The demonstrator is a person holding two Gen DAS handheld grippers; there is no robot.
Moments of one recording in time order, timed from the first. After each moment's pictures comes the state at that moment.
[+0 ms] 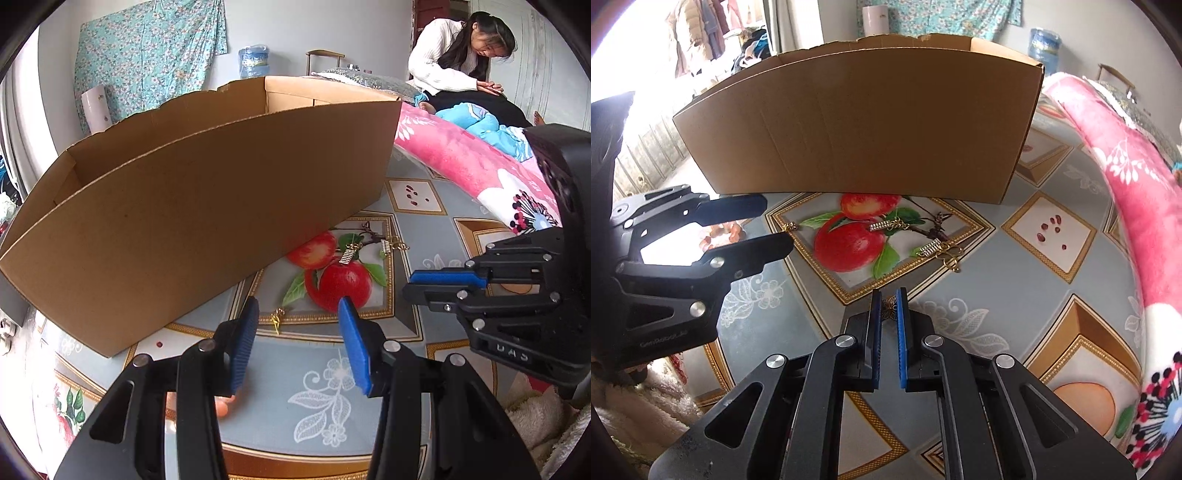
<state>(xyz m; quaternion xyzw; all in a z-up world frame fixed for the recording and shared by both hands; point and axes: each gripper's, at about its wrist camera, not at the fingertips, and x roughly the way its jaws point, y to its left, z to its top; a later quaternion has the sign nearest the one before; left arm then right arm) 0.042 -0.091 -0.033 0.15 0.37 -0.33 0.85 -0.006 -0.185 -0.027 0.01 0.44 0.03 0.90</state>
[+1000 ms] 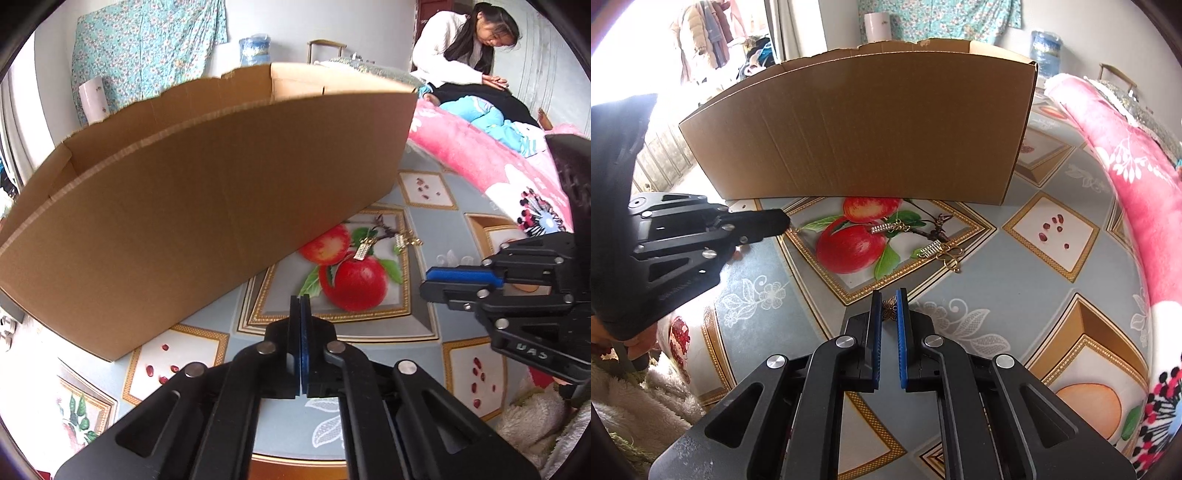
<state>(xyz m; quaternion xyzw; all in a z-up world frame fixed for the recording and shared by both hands) 0.052 -0.085 -0.033 0.15 0.39 -0.33 0.85 -0.013 -0.200 -0.039 0.02 0.43 0.05 0.90</state>
